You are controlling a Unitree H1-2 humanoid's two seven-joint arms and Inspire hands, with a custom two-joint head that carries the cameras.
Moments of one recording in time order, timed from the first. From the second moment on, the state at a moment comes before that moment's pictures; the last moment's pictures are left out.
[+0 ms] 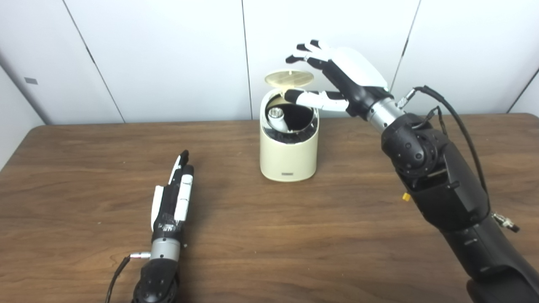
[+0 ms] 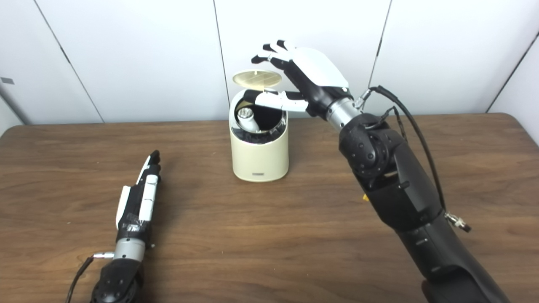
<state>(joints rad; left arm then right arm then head) -0.10 0.02 0.05 -0.01 0.11 0.04 0.07 -0.69 -0.34 0.31 -0.11 -0.62 0.23 0.28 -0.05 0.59</state>
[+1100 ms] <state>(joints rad) -0.10 0.03 0.04 -0.01 0.11 0.05 0.08 -0.63 -0.36 0.32 -0.14 -0.68 0.23 0.35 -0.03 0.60</state>
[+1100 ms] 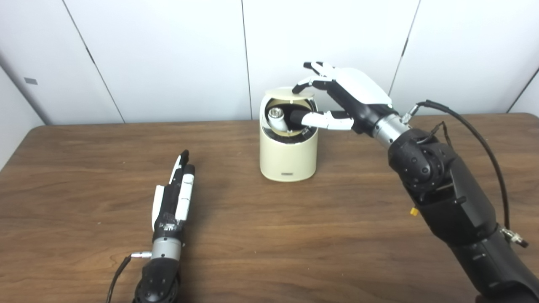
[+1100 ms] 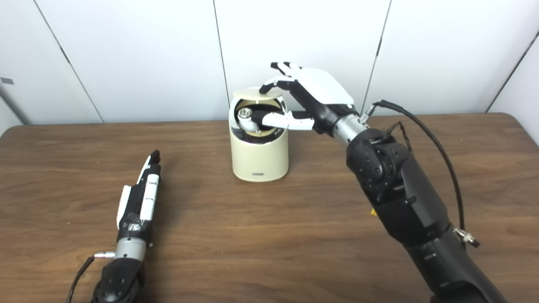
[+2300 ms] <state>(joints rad) -0.10 0.02 0.03 -0.02 0.14 0.06 0.09 -0.57 -0.37 0.36 -0.14 -0.75 0.12 0.38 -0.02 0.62</state>
